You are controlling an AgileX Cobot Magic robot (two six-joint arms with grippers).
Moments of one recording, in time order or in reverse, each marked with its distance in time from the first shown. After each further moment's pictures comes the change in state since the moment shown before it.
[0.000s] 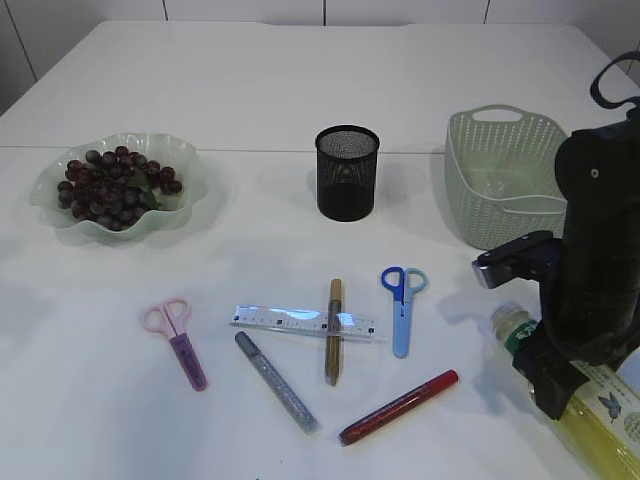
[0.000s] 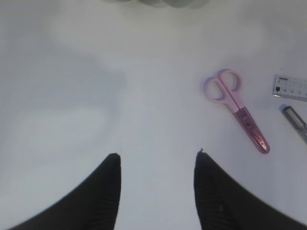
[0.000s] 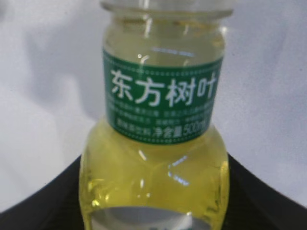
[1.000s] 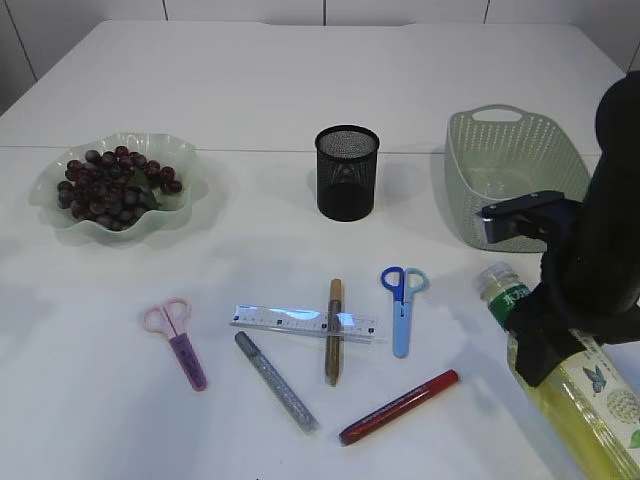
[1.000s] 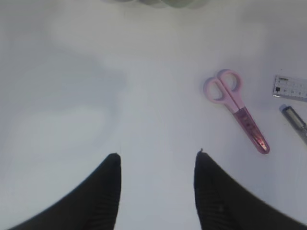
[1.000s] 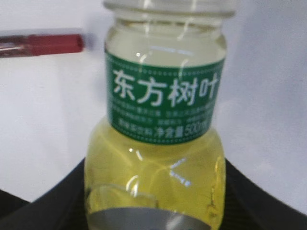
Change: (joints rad) left arm 0.000 0.000 0.000 0.000 -0.002 0.000; right arm 0.000 -0.131 0.002 0.126 0.004 -0.044
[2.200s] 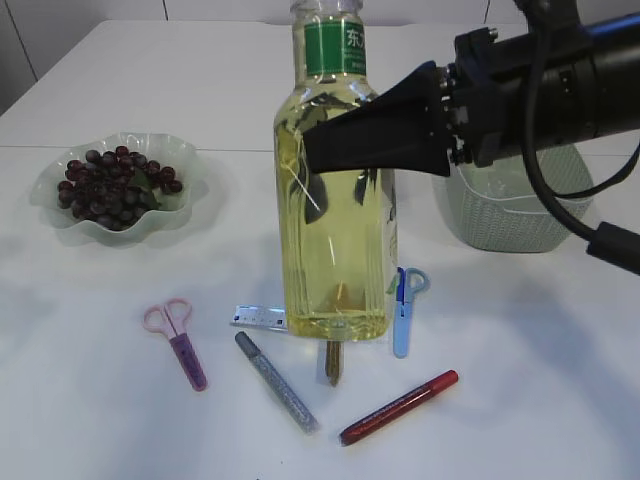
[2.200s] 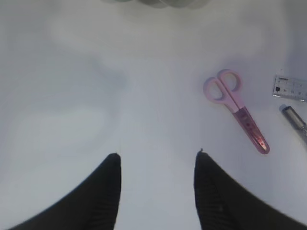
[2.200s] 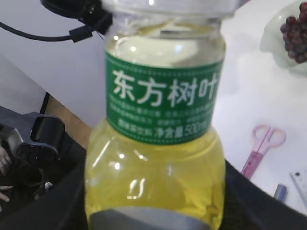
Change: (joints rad) left arm 0.000 0.000 0.000 0.000 0.000 0.000; right arm 0.000 -0.210 -0.020 1.360 0.155 -1.165
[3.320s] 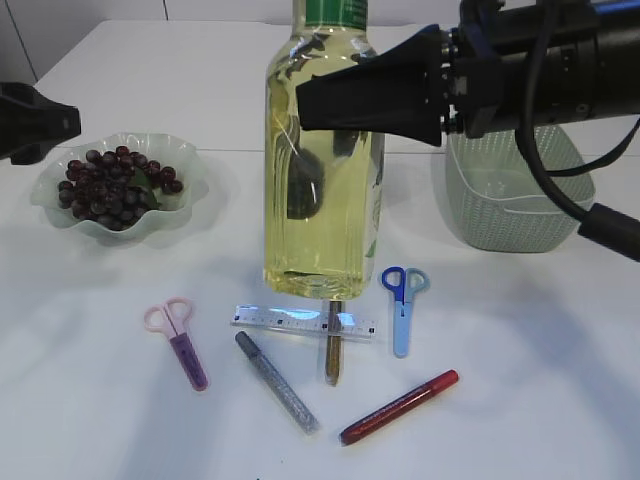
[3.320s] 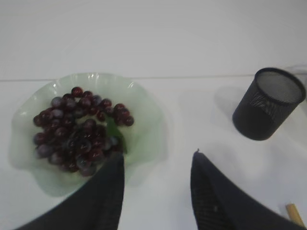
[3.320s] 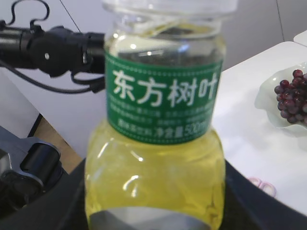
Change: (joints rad) left arm -0.172 0.009 0.203 -0.069 -0.879 0.067; right arm 0.000 0.000 0.000 0.136 -0.006 -0.163
